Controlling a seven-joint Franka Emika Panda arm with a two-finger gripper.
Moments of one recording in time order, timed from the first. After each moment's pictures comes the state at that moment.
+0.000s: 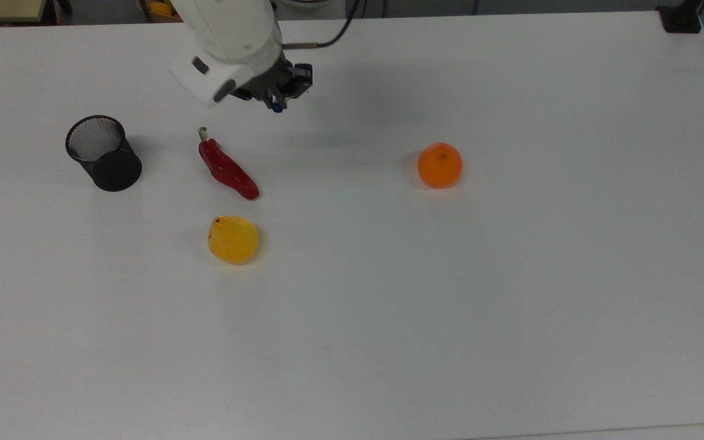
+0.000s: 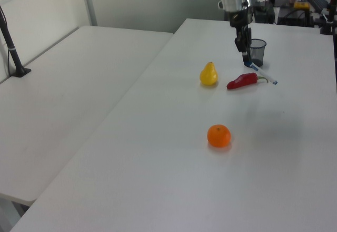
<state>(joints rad) 0.20 0.34 -0.21 -1.51 0.11 1.56 -0.10</state>
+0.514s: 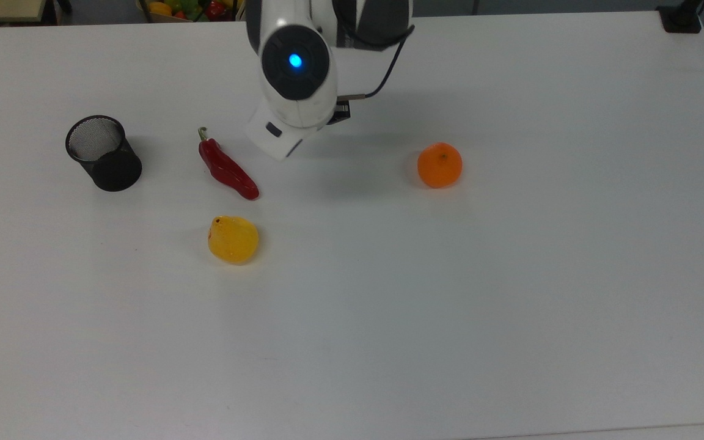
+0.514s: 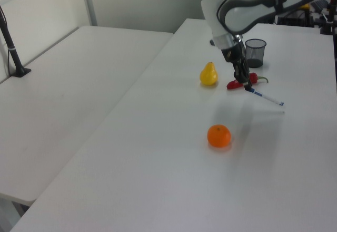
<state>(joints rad) 0.25 0.46 -0.15 -1.54 0.03 1.56 -0.10</state>
